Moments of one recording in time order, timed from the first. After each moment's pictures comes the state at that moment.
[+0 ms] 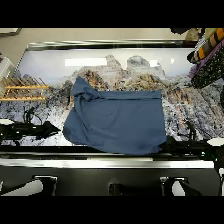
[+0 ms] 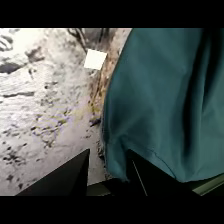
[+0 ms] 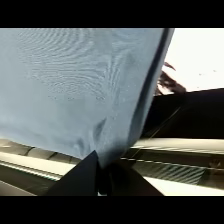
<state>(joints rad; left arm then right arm) 0.42 -1.33 0.69 0.79 -1.19 -1.08 -0.53 -0.92 0.42 -0.88 1.32 1.19</state>
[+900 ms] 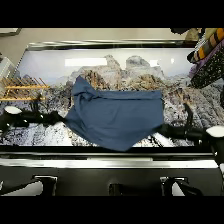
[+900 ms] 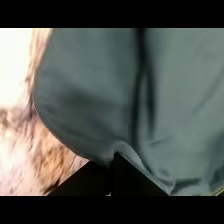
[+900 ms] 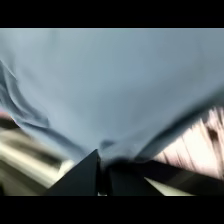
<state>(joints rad) 0.26 -1.35 0.89 0.71 -1.15 -1.13 -0.31 -0.90 0.60 -0.65 1.21 1.10</state>
